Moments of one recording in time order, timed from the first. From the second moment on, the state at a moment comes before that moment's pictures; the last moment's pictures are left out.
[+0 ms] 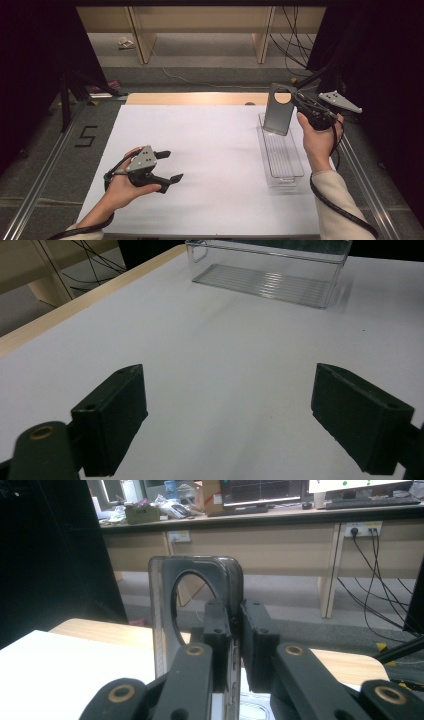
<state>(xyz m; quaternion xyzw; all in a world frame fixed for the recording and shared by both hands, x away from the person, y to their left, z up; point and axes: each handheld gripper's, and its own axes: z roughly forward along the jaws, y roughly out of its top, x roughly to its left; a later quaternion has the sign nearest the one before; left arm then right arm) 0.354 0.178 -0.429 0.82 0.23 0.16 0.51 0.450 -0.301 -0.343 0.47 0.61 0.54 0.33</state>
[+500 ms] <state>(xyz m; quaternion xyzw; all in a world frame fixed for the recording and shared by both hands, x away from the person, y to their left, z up) 0.354 0.178 -0.429 0.82 0.23 0.16 0.51 0.453 -0.301 -0.344 0.47 0.61 0.54 0.33</state>
